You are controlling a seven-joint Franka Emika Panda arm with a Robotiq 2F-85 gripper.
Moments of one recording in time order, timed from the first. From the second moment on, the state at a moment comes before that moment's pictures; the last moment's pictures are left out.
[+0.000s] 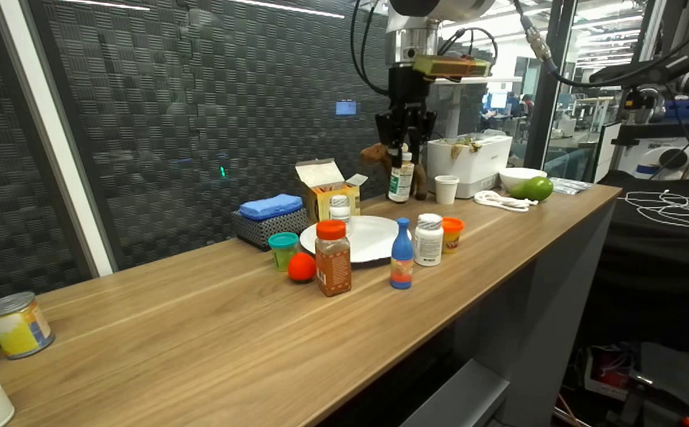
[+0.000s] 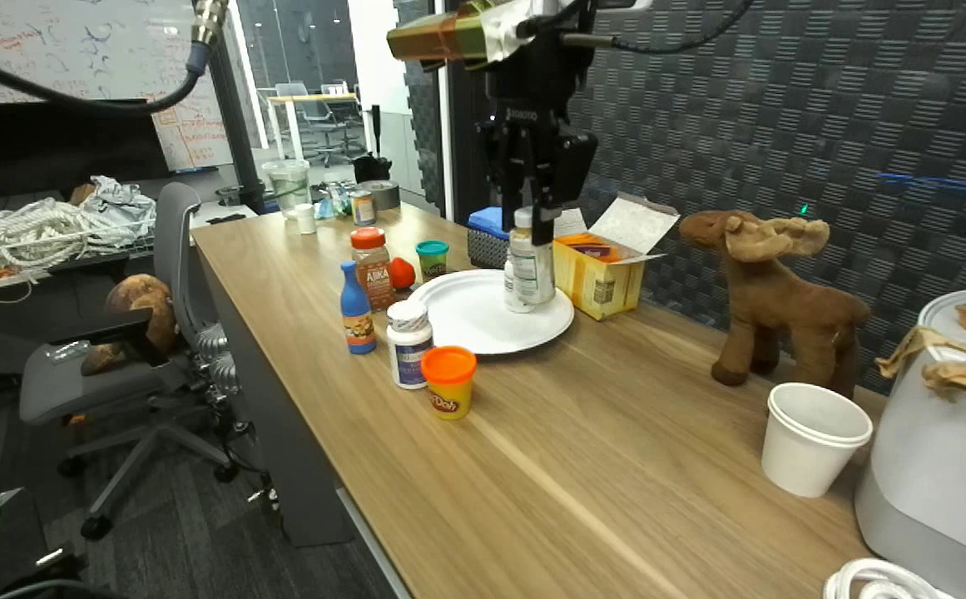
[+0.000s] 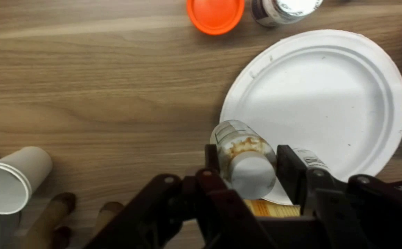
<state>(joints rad) -0.08 0.25 -0.07 -1.72 -0.01 1.99 0.06</state>
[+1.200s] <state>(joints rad) -0.06 0.54 -0.01 -1.44 0.03 1.91 0.02</state>
